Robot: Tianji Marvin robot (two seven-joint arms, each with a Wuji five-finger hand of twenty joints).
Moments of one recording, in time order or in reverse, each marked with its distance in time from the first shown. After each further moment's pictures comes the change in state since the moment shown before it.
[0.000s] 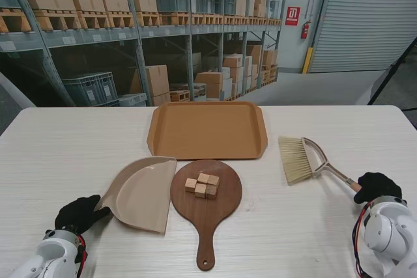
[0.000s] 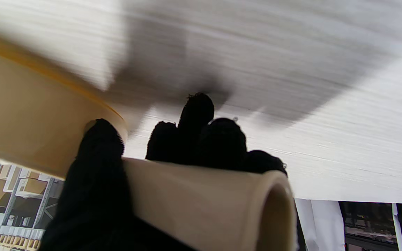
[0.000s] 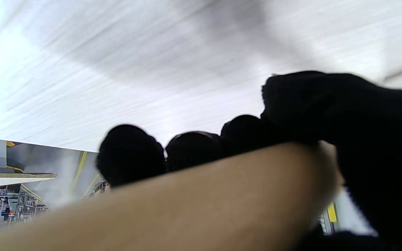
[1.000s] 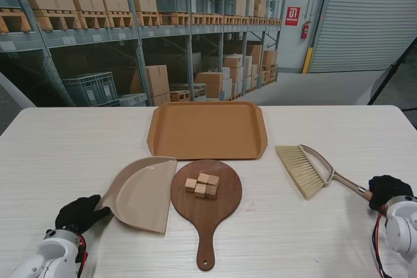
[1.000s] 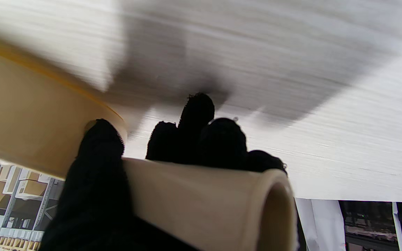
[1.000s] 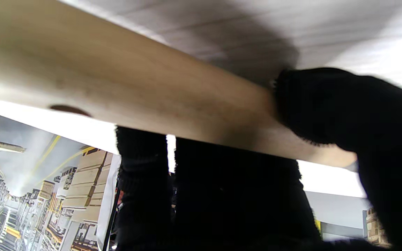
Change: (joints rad) left arm -0.002 0.002 0.005 -0.001 0.006 0.007 -0.004; right arm 0.127 0.088 -0.032 0.282 -0.146 -0.223 -0.001; left_hand 0.000 0.000 0.000 0.000 0.000 0.000 0.000 0.000 0.000 0.001 0.003 0.000 0.000 0.000 0.000 0.000 0.000 0.000 0.000 0.000; right_hand -0.095 -0.118 0.136 -0.099 -0.161 0.055 0.007 -0.163 -0.131 0.046 -0.341 -0.067 -0.062 0.027 -0.587 -0.089 -0.163 -0.021 -0.241 0.071
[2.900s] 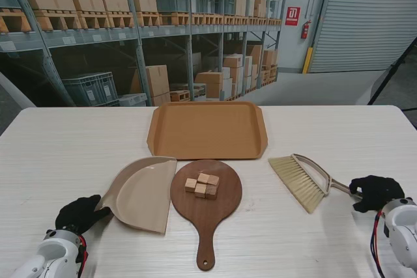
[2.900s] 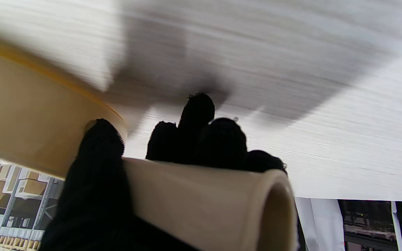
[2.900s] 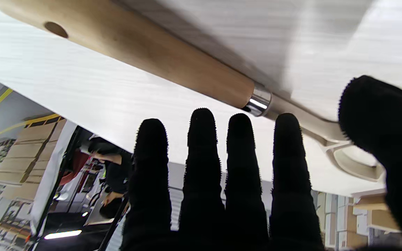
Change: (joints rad) left arm 0.000 0.000 0.003 0.001 0.000 0.004 0.007; right arm -0.197 -0.026 0.127 -0.322 -0.143 -0.141 0.137; left_hand 0.000 0.000 0.001 0.000 0.000 0.000 0.000 0.000 0.000 0.000 -0.003 0.000 0.000 0.000 0.000 0.000 0.000 0.000 0.000 0.000; right_hand -0.158 0.430 -0.248 -0.362 -0.267 -0.153 -0.411 -0.256 -0.433 -0.041 -0.233 -0.250 -0.404 -0.038 -0.418 -0.010 -0.427 0.006 -0.469 0.178
